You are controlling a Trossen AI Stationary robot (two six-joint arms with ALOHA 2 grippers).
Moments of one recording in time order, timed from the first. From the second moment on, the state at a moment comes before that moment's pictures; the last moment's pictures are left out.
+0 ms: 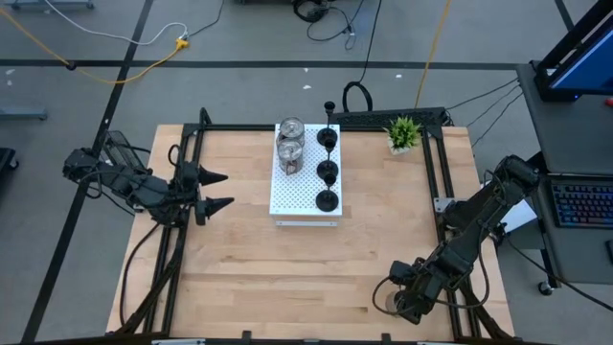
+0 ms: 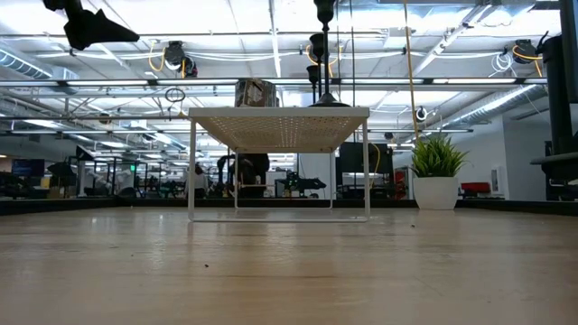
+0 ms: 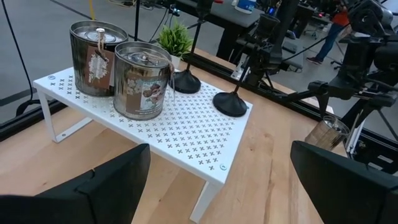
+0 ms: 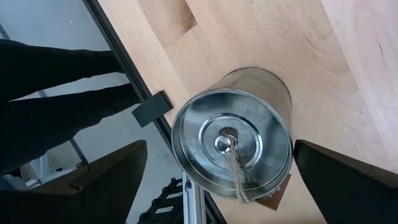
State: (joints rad) left arm -0.41 0.53 0.70 -0.53 -0.63 -0.54; right arm 0.85 1.41 1.01 -0.74 -0.13 1.44
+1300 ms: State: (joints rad) left arm -0.41 0.53 0.70 -0.55 -0.63 -0.56; right arm 0.85 1.41 1.01 -0.82 -0.13 1.40
